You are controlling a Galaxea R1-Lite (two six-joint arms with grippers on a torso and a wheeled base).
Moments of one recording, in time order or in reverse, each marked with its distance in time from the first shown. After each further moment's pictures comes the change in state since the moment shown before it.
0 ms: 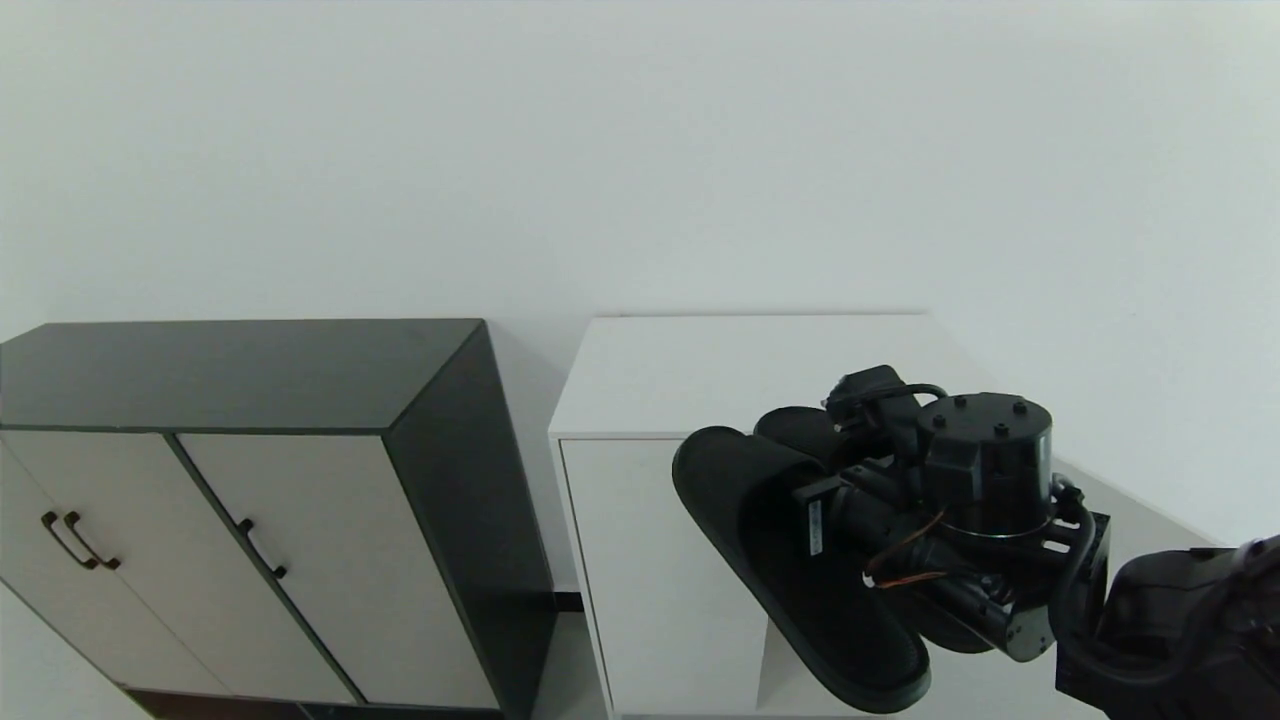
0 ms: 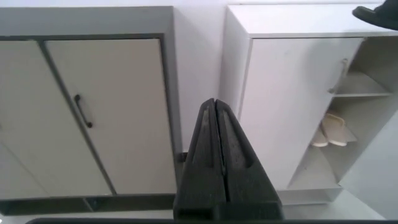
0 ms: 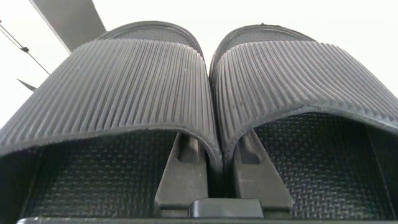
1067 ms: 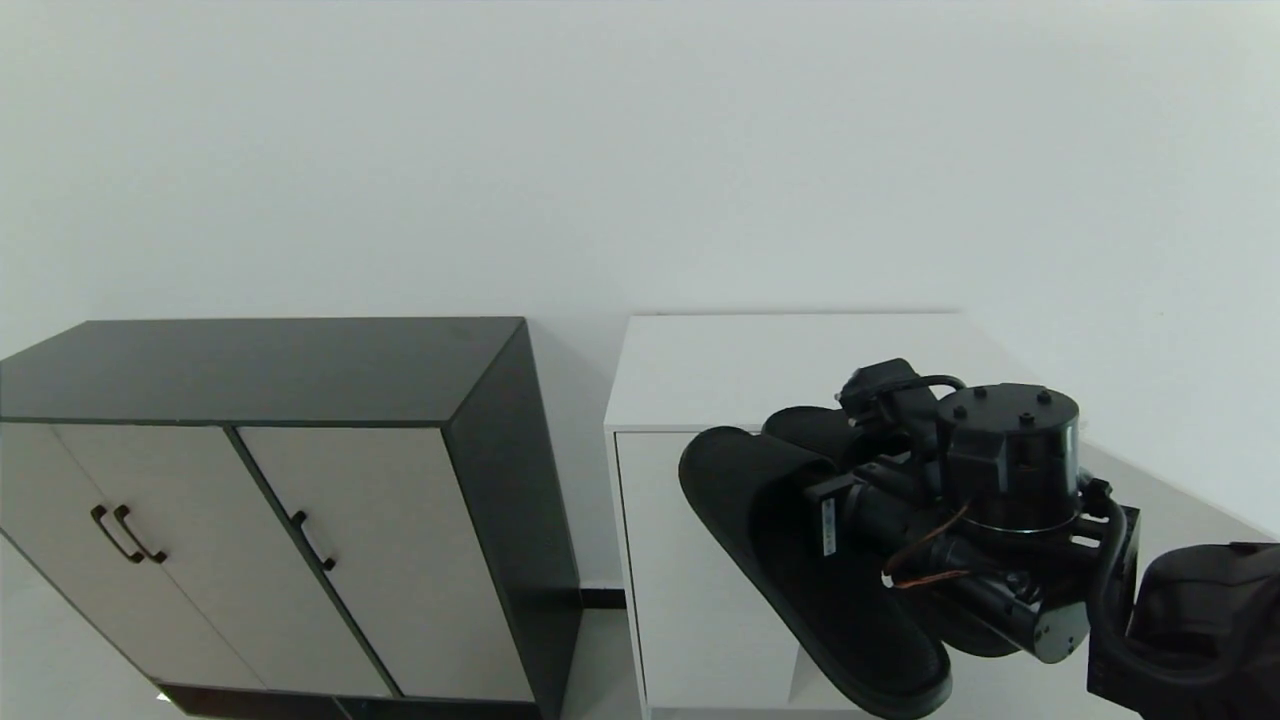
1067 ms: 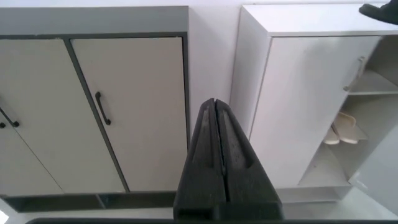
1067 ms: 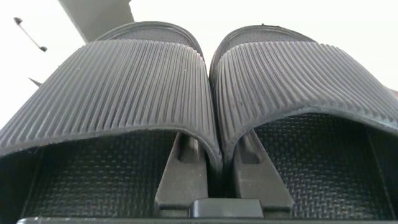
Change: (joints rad) left arm 0.000 0.000 0.000 0.000 0.000 0.000; right arm -0.002 -0.046 -0.004 0.063 0.002 0.006
